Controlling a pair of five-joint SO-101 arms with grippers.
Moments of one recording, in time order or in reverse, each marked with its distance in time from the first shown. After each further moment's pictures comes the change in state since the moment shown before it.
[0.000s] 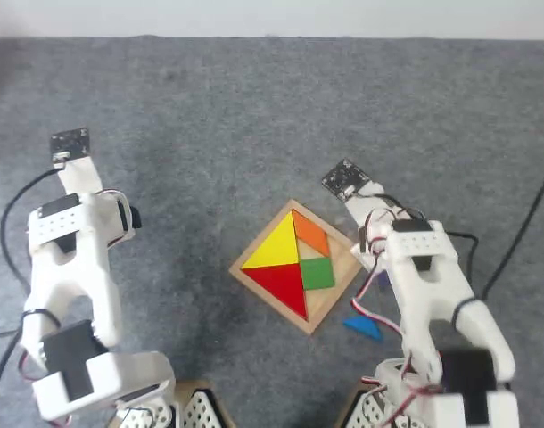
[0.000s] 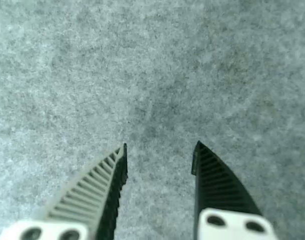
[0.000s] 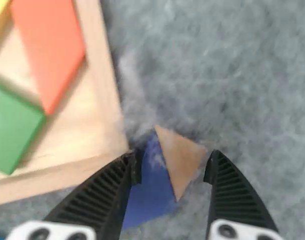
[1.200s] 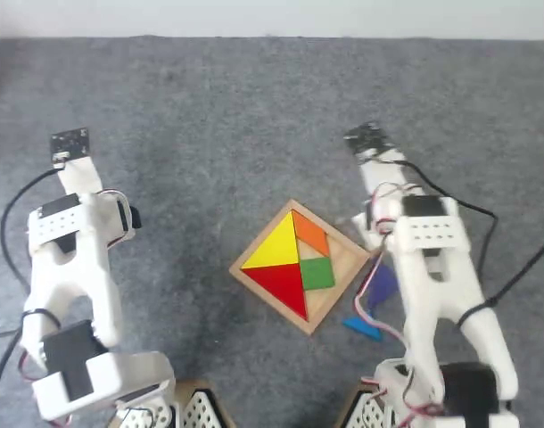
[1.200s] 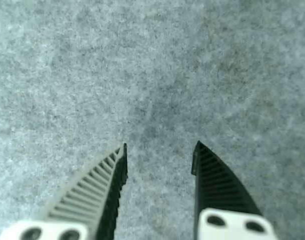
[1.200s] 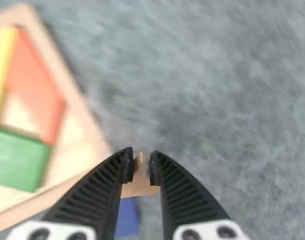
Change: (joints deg) left arm 0.0 0.0 0.0 0.0 0.0; right arm -2.2 -8.3 -10.3 14.1 -13.9
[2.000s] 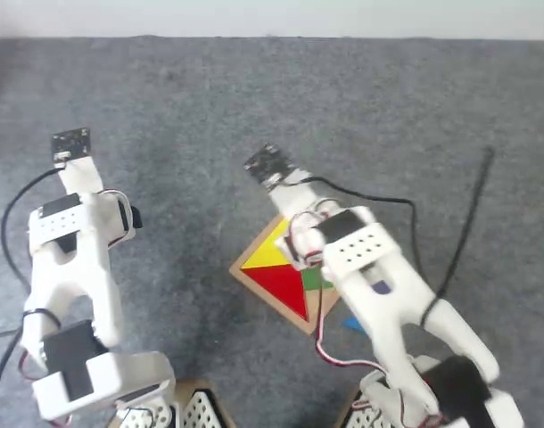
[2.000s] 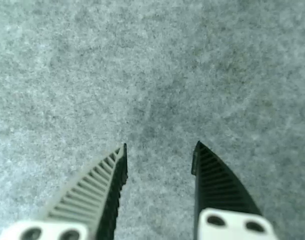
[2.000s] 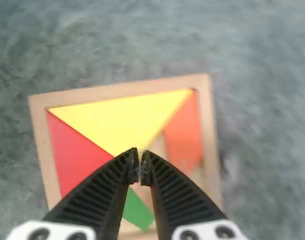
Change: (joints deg) left arm 0.3 0.0 0.0 0.0 0.0; right arm -22.7 1.1 0.0 -2.6 -9.6
